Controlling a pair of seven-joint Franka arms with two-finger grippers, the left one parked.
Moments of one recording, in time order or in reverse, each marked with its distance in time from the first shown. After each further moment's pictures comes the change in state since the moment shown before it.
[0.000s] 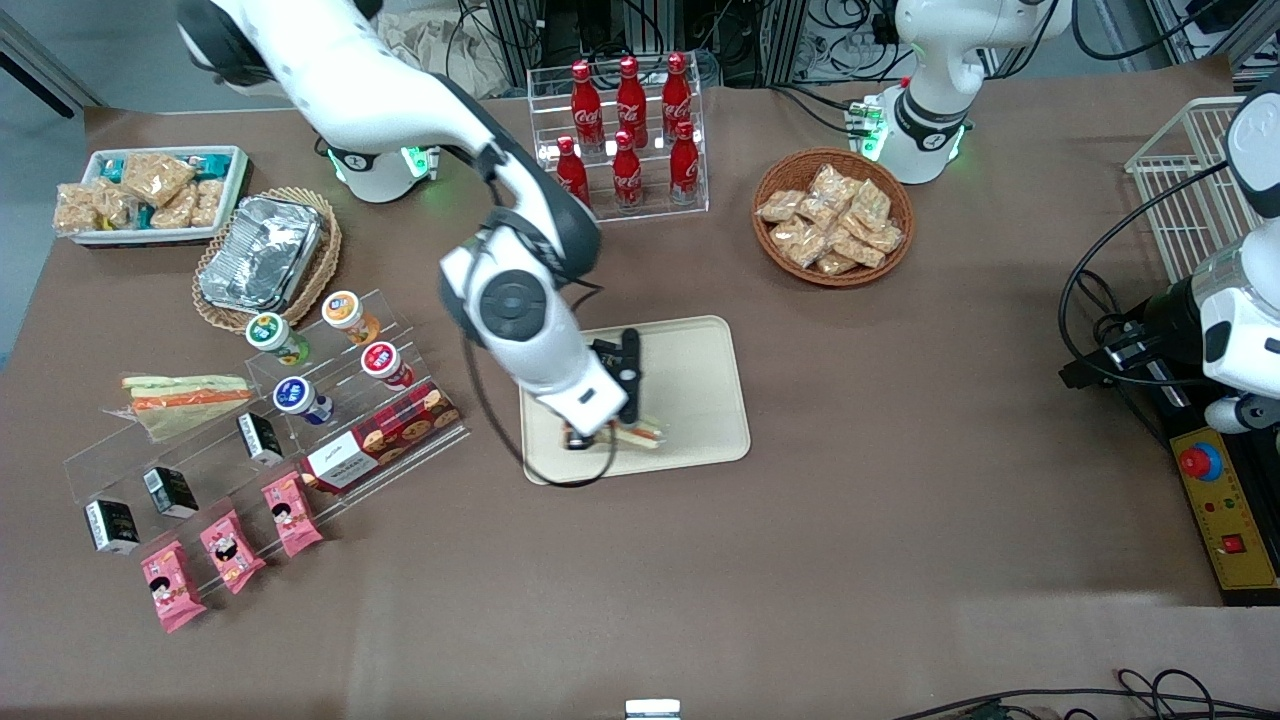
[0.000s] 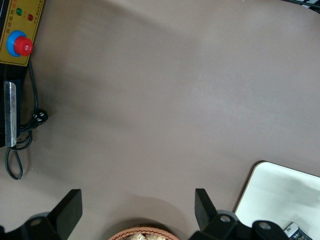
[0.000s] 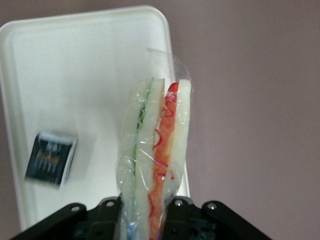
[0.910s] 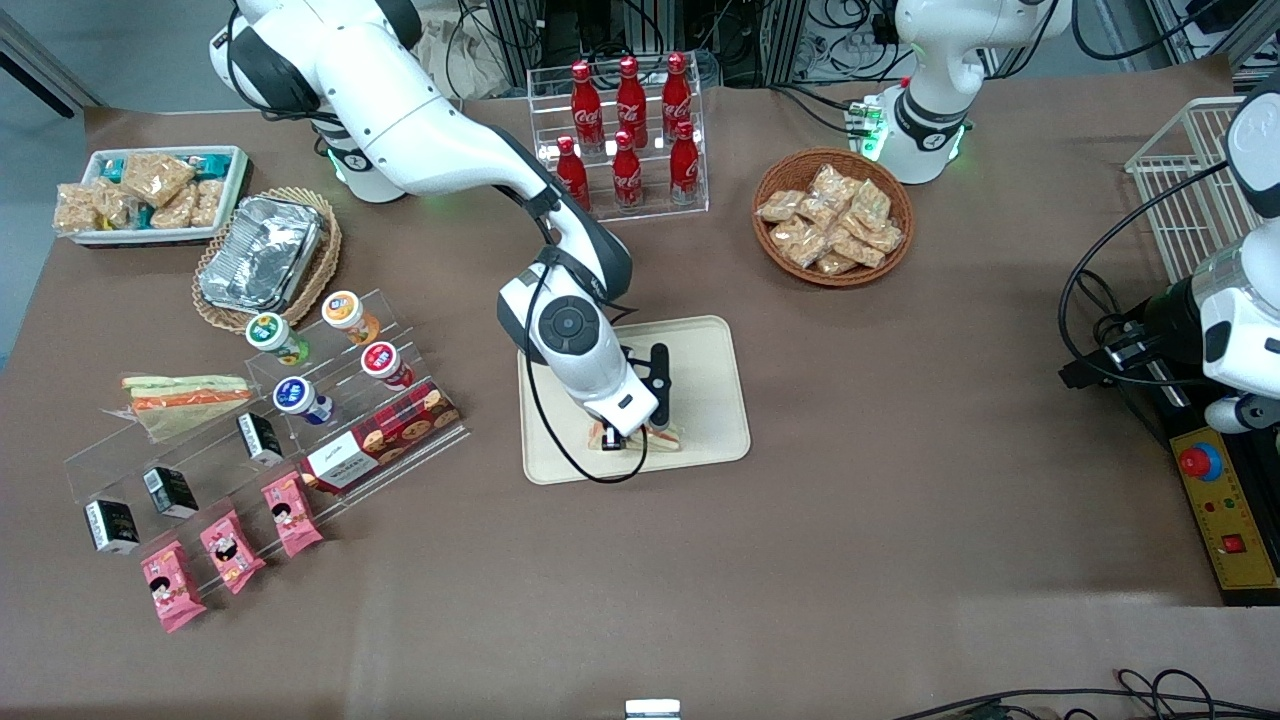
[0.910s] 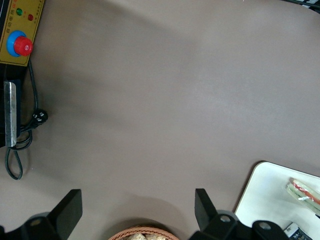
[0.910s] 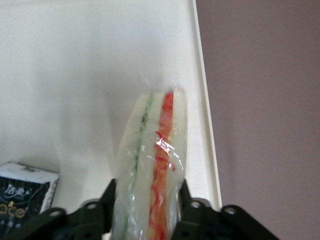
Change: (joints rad) arm 0.039 0.098 -0.022 -0.065 -0.001 0.163 0.049
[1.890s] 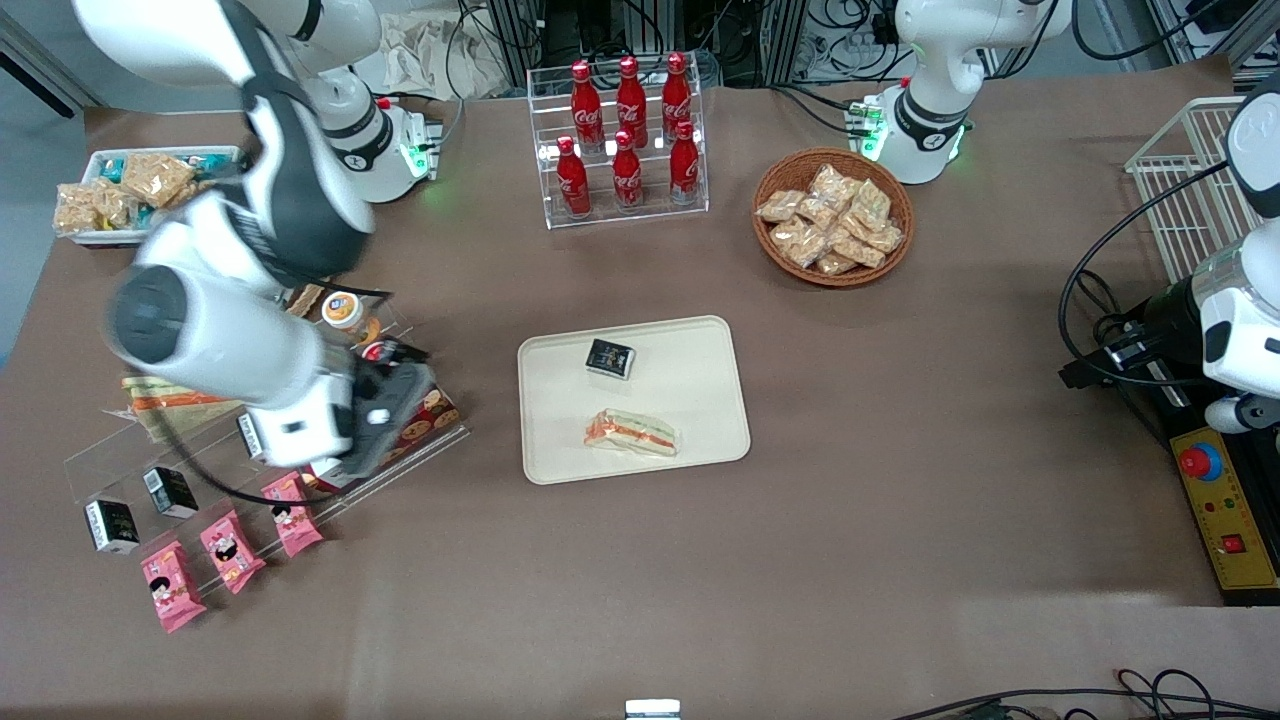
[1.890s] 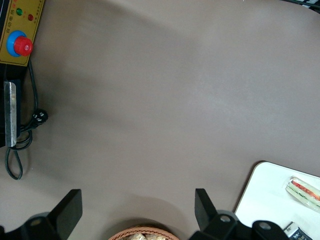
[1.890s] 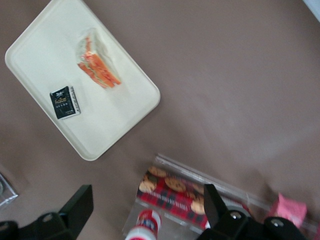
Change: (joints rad) arm -0.425 -0.447 -0.014 0.025 0.130 -0.612 0.202
